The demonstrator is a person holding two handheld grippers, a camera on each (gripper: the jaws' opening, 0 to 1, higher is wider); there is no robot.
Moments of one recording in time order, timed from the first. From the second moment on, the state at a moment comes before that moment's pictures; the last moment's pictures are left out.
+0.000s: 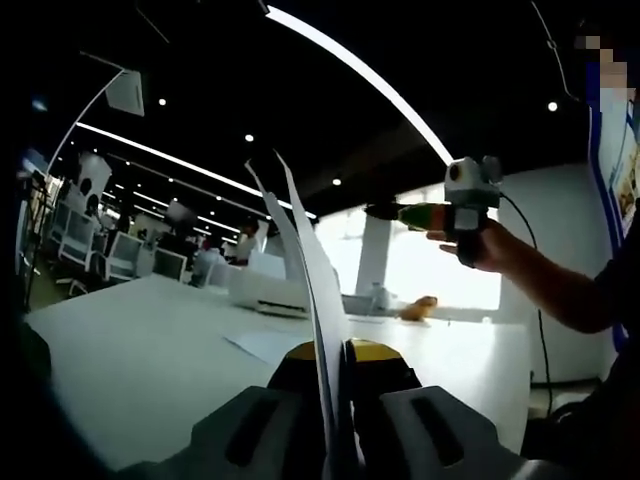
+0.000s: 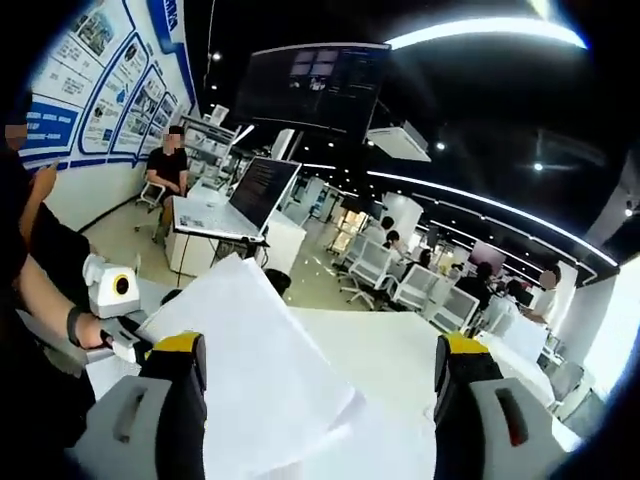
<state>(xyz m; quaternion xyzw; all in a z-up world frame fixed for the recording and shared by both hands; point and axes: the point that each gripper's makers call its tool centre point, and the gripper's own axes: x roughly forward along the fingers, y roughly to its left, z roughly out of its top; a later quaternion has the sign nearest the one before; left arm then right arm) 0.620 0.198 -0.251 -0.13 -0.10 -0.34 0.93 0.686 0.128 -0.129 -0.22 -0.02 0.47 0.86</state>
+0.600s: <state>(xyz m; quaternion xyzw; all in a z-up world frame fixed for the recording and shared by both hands) 0.618 0.197 -0.251 -0.13 -0.10 -0.34 0.93 0.686 0.095 -0.117 -0.21 -0.02 0.45 0.87</state>
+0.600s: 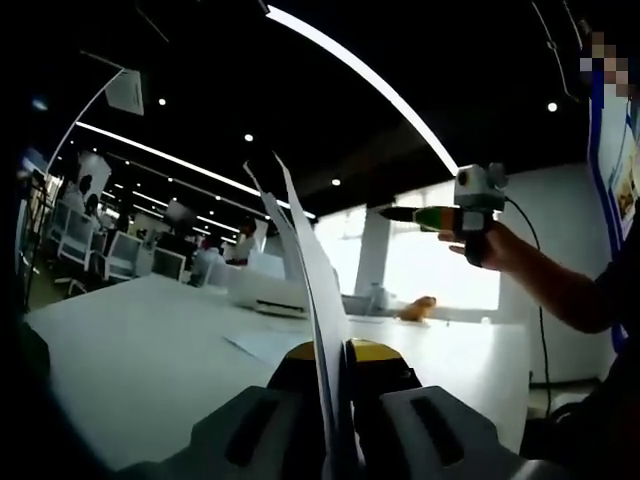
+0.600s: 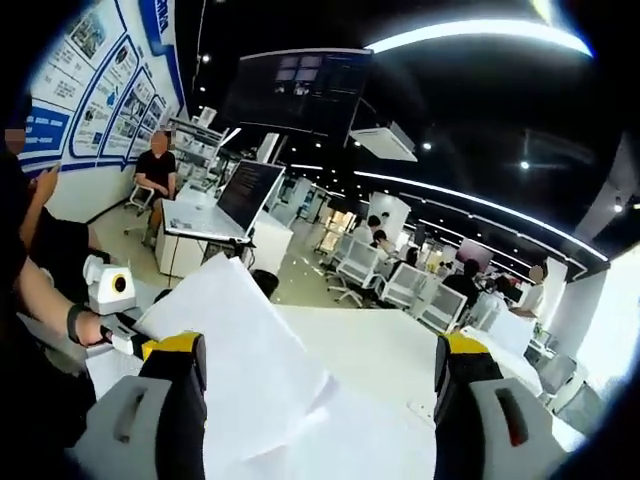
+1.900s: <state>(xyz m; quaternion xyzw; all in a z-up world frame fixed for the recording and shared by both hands) 0.615 0.202 -0.245 -0.14 -0.12 -0.33 0.92 0.674 0.058 -0.118 -0.19 -0.02 0.41 0.89</state>
